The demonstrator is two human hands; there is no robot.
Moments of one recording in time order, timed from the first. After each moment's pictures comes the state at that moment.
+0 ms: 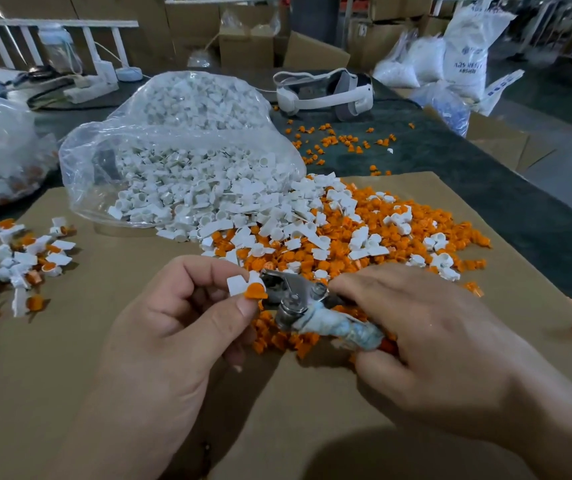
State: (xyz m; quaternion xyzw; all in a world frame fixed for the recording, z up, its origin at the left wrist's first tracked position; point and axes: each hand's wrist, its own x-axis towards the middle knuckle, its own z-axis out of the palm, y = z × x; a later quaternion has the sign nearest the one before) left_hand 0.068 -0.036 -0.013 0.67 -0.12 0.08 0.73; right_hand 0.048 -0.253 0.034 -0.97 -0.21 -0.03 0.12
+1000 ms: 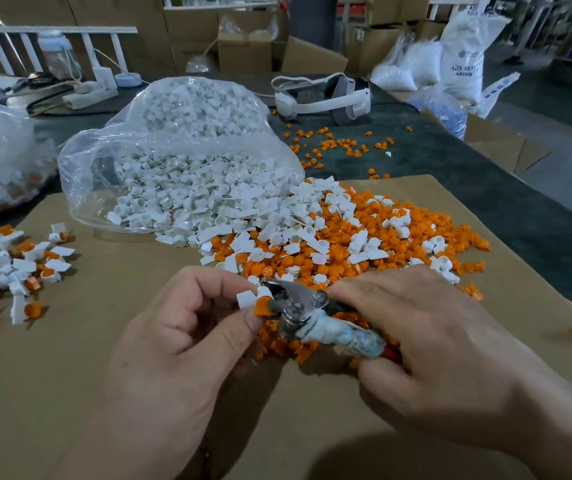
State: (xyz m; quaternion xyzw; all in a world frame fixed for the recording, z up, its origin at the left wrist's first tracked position) left_hand 0.063 -0.049 -0.003 0.68 -0.12 0.09 0.72; right_hand 0.045 -0.254 0.036 -0.96 -0.22 -0.05 0.13
